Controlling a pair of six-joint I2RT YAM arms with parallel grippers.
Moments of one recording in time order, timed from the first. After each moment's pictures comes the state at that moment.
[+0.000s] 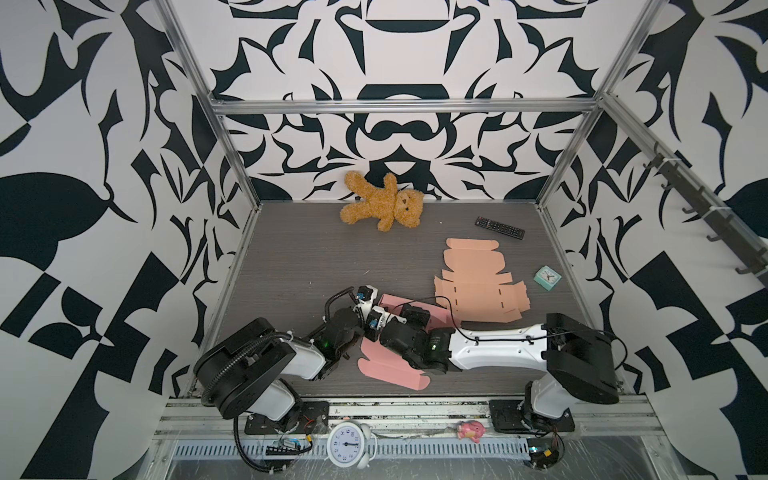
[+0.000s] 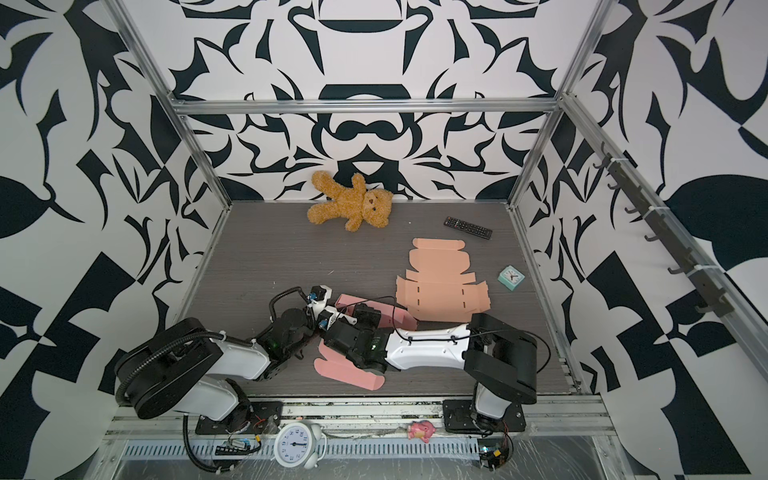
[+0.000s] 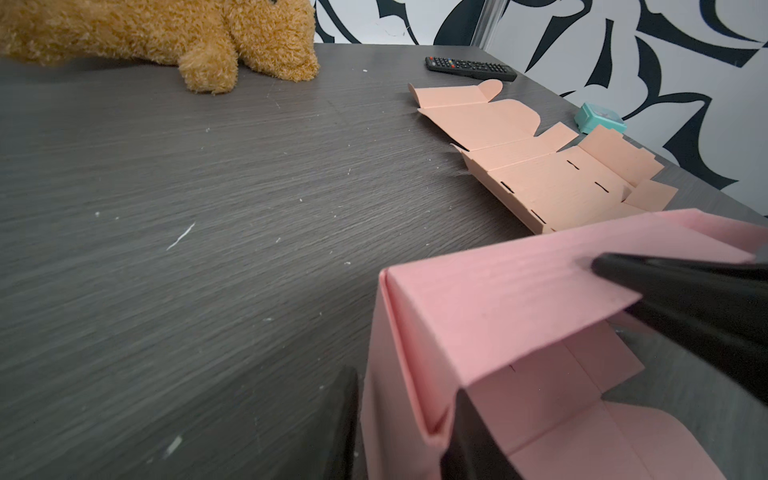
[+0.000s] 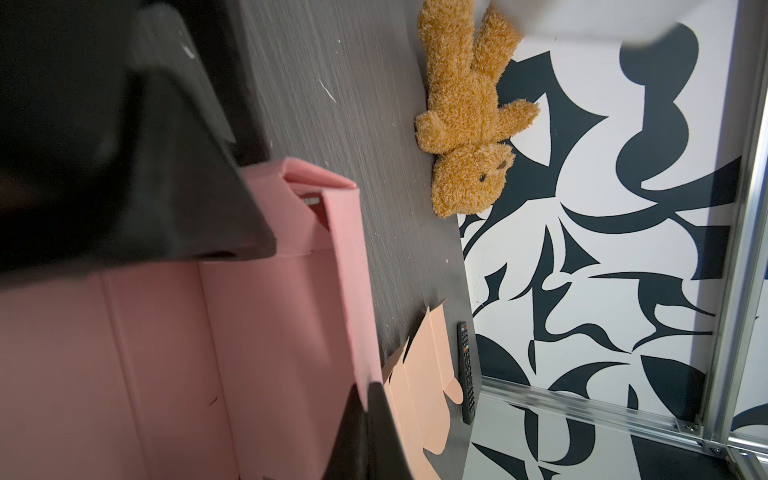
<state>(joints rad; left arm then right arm) -0.79 1.48 0.19 0.95 -0.06 -0.24 1.25 1.64 0.90 -0.16 0.90 -0.41</state>
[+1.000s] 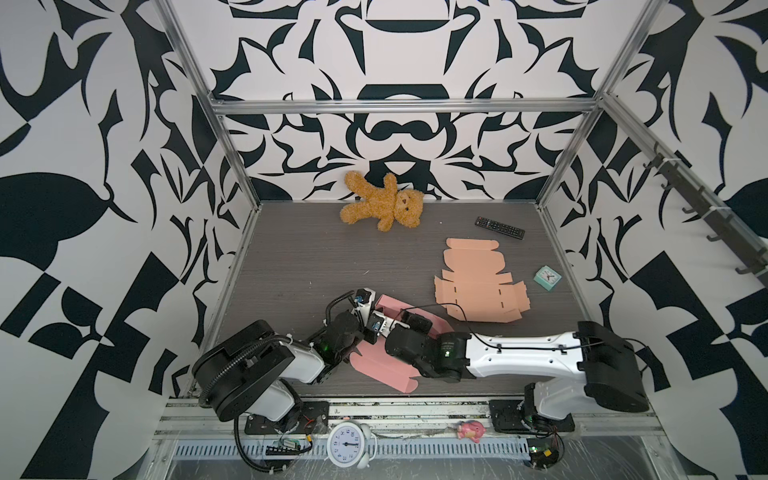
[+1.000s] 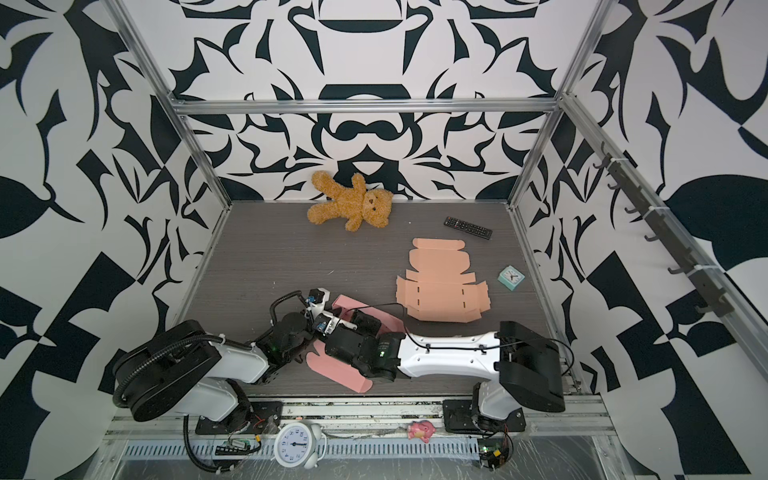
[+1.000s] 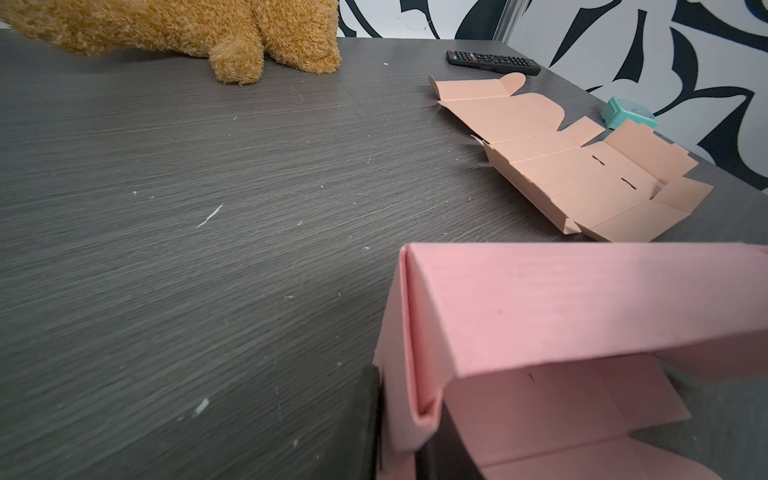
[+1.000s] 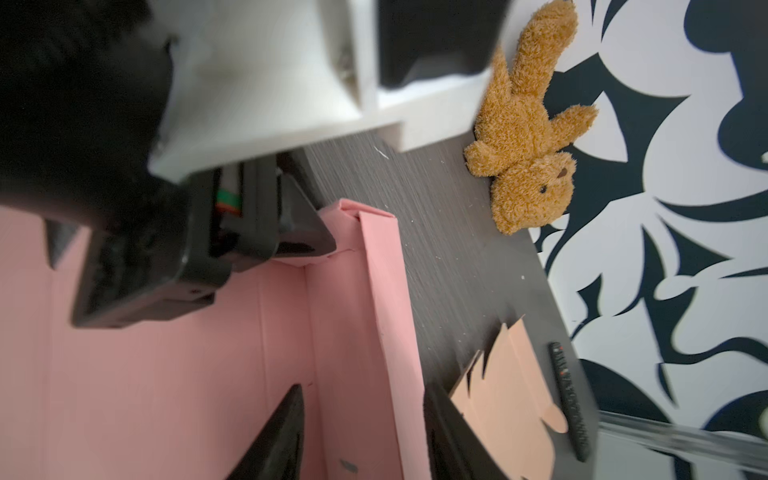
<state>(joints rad) -0.81 1.47 0.18 0.94 -0.14 -0.25 1.31 1.46 0.92 -0.29 0.67 -0.13</state>
